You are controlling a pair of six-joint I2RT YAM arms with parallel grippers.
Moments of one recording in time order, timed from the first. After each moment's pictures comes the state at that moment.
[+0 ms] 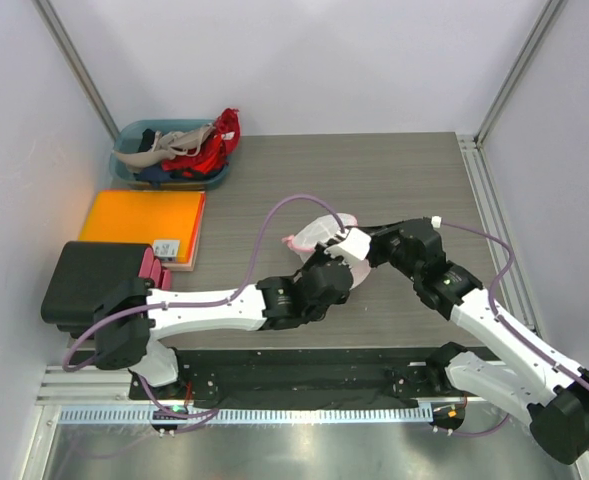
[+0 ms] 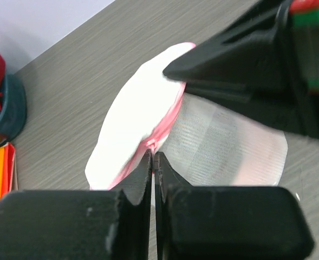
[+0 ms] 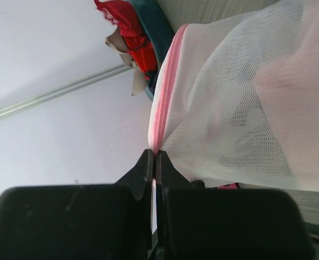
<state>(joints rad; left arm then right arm) -1.29 1.59 1.14 0.01 -0.93 0.00 0.55 0.91 0.68 -0.16 0.08 1.75</state>
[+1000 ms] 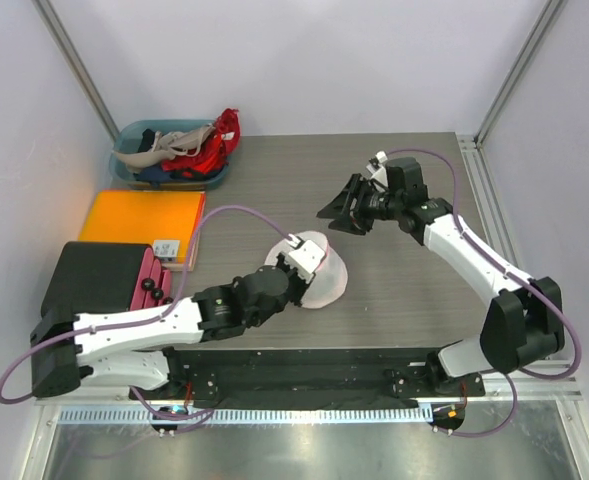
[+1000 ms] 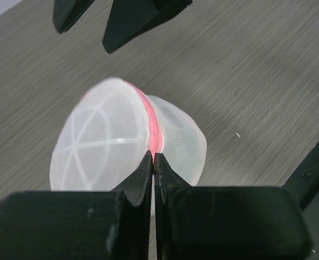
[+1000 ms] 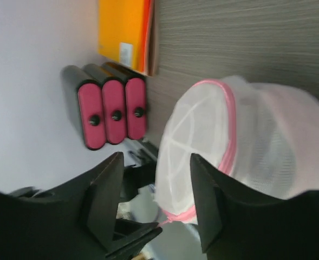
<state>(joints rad) -1.23 1.12 0.77 0.04 -0.48 -0.05 0.34 1.43 1.10 -0.25 -0.66 0.95</state>
